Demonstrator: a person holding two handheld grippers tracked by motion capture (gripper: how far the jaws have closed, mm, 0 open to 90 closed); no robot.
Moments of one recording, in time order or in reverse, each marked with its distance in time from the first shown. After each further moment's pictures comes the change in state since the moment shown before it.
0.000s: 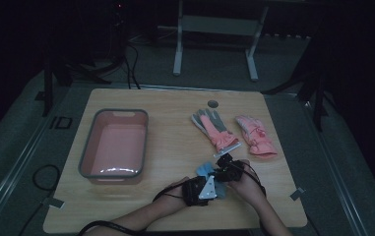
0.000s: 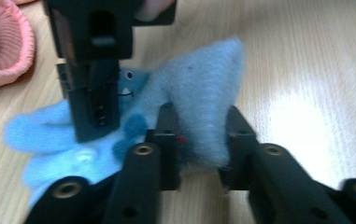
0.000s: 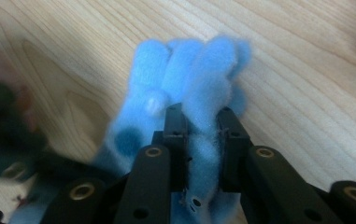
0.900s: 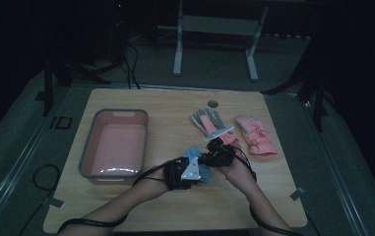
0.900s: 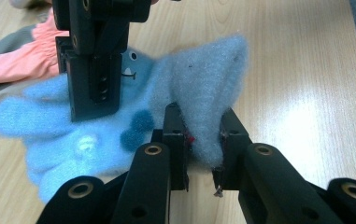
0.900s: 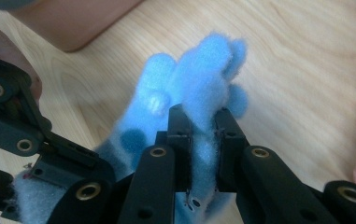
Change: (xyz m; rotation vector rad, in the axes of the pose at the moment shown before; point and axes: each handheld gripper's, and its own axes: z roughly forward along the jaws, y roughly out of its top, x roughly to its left) left arm 0.040 0.005 -0.080 0.064 0.033 0.009; right arm 0.025 0.065 -0.031 -0.125 0.060 -0.065
